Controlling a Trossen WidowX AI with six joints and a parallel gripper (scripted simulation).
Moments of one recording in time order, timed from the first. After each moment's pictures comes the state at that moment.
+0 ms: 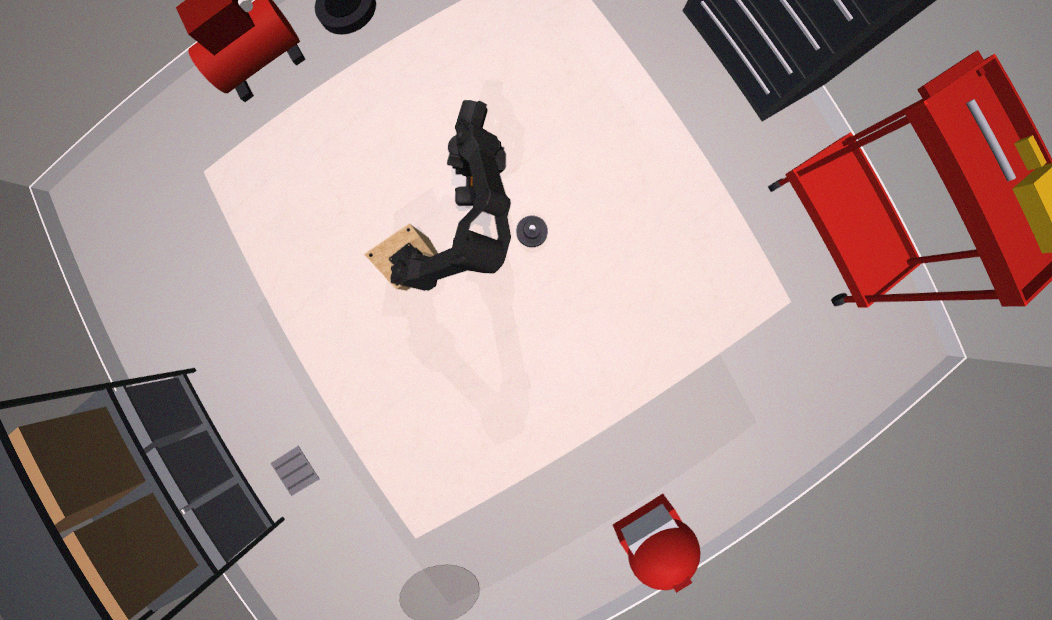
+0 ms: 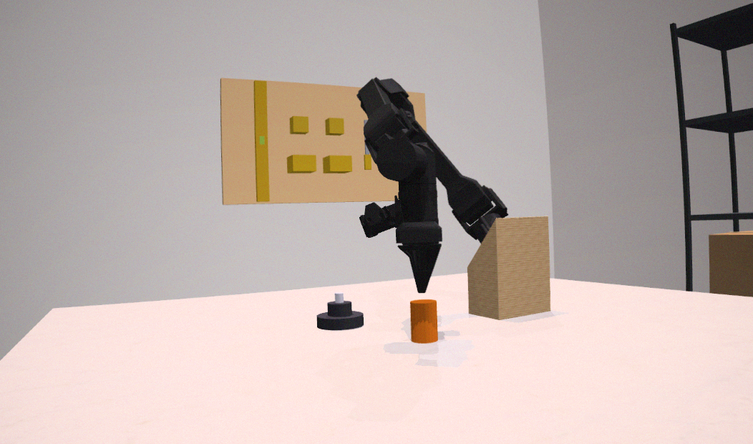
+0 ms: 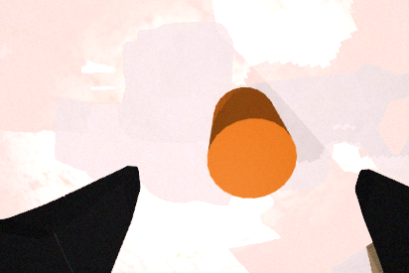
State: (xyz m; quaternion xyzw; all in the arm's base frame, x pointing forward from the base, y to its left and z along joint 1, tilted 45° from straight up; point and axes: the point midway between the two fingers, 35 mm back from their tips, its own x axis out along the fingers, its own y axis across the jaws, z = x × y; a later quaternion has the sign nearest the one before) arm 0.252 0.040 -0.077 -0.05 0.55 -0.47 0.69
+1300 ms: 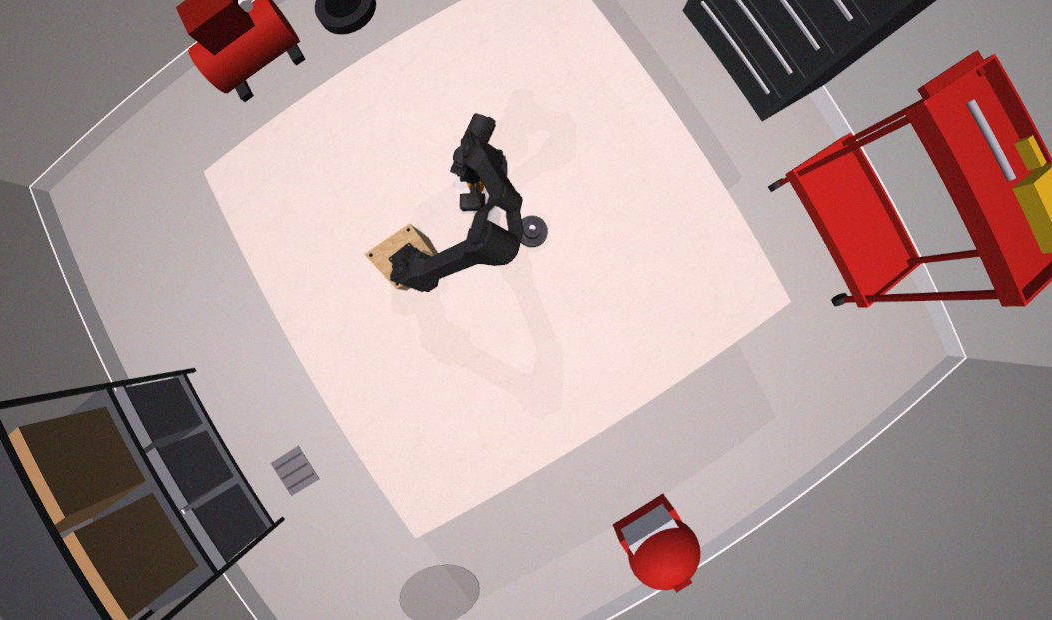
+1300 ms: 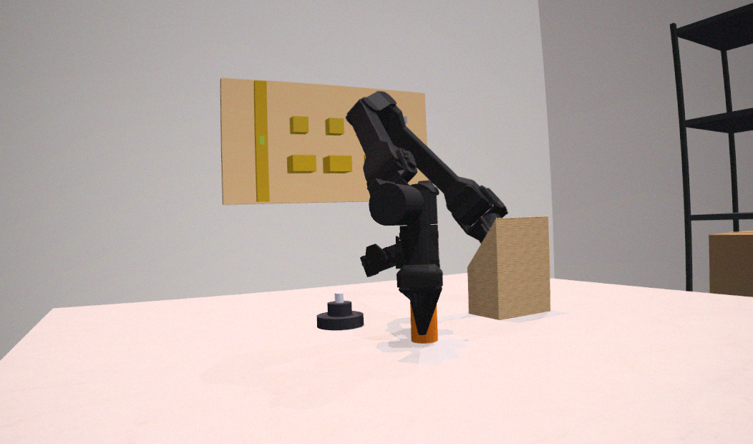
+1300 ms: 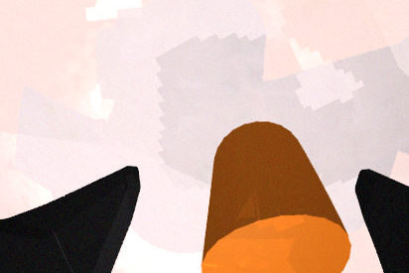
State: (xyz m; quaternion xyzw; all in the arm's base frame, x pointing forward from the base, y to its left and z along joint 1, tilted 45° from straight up) arm 0.252 -0.002 -0.121 -0.05 0.55 -0.47 0.69
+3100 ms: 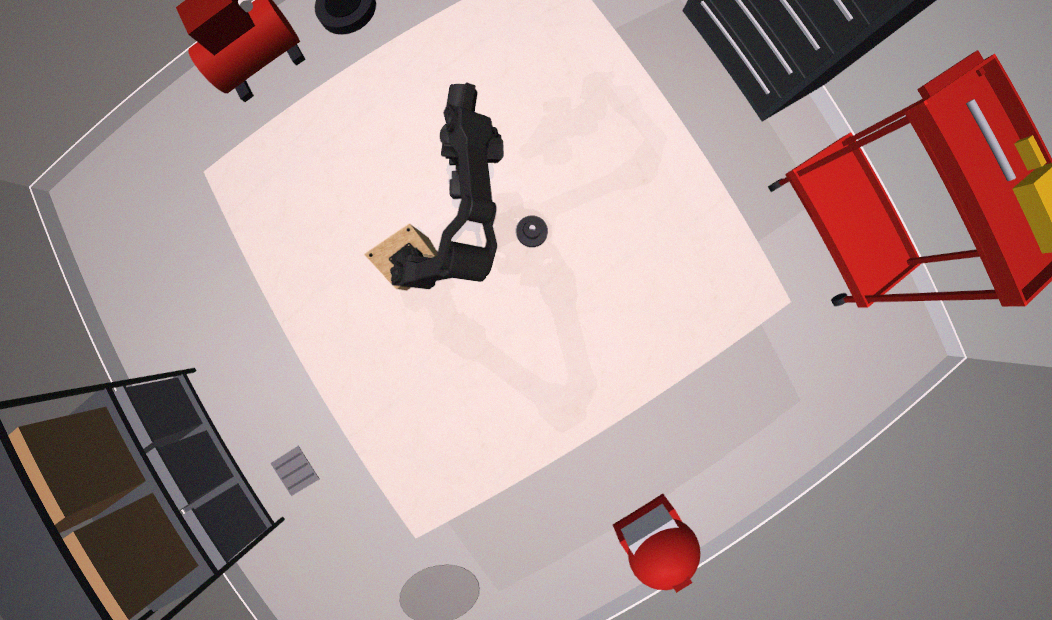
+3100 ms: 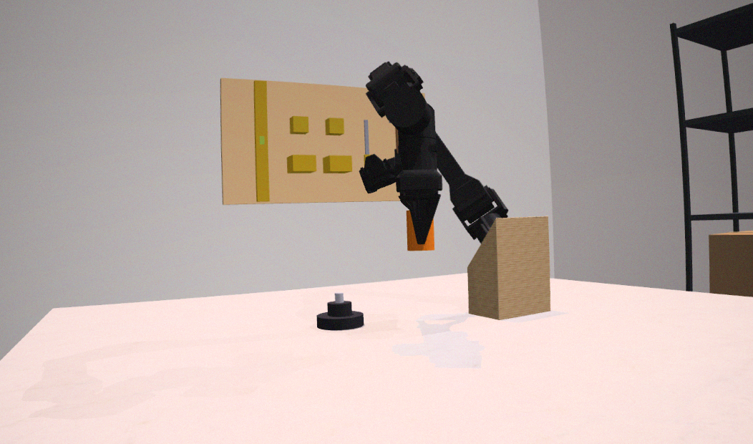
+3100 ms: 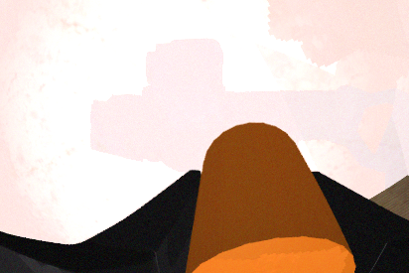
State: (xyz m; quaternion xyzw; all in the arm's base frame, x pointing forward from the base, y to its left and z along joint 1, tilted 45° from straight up) arm 0.255 0.088 -0.029 -0.05 0.56 -0.45 0.70
